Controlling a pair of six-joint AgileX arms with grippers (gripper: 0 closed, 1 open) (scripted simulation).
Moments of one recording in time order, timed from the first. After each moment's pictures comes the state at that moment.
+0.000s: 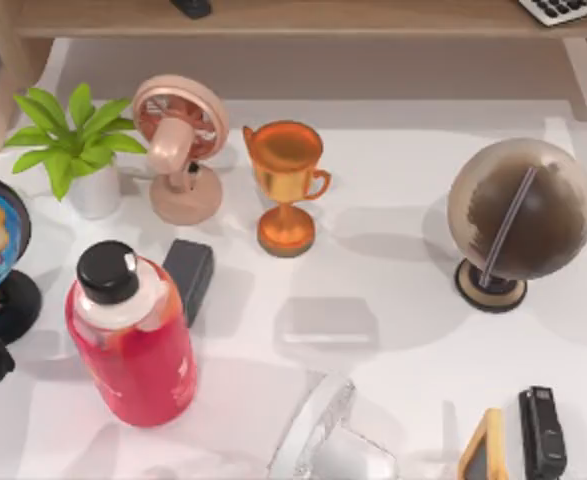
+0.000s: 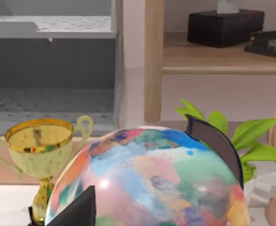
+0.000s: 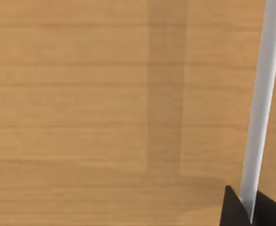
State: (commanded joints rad) left arm 0.00 0.00 0.00 0.00 0.00 0.00; right arm -0.62 2.12 0.66 1.47 -0.59 -1.55
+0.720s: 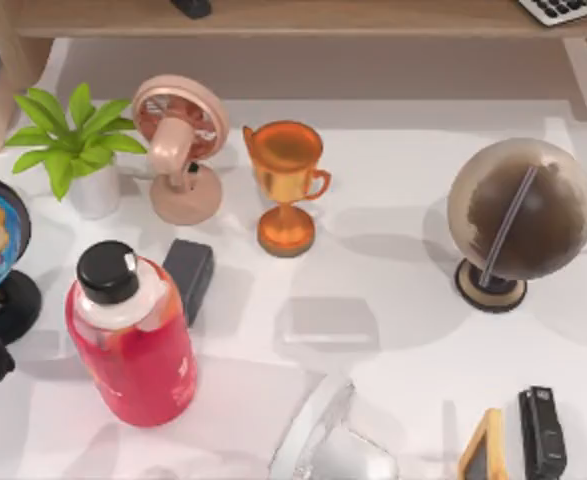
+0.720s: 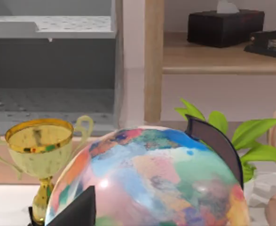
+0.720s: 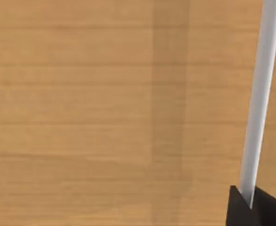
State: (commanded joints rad) left arm 0.00 0.00 0.00 0.00 0.00 0.00; right arm -0.71 2.06 0.49 1.58 -0.67 -1.55
